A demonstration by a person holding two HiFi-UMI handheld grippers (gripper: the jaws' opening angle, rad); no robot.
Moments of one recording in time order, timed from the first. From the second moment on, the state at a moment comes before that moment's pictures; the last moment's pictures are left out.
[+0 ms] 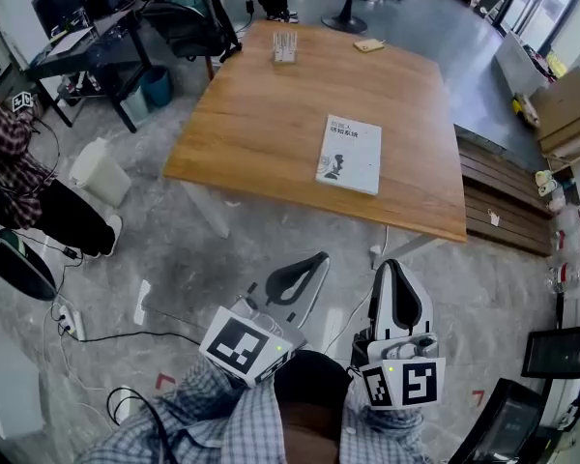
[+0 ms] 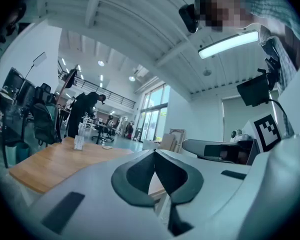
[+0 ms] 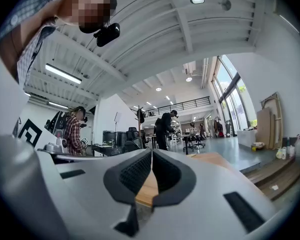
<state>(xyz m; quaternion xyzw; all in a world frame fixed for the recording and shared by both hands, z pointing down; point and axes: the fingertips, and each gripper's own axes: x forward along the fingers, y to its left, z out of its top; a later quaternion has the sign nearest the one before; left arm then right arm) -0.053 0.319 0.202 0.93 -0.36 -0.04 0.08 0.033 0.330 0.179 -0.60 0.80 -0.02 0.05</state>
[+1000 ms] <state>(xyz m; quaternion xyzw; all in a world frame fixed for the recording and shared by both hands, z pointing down) -0.115 0.318 0.203 0.94 -0.34 -0.04 0.07 -0.012 0.339 0.181 -0.64 0.77 -0.02 0.05</state>
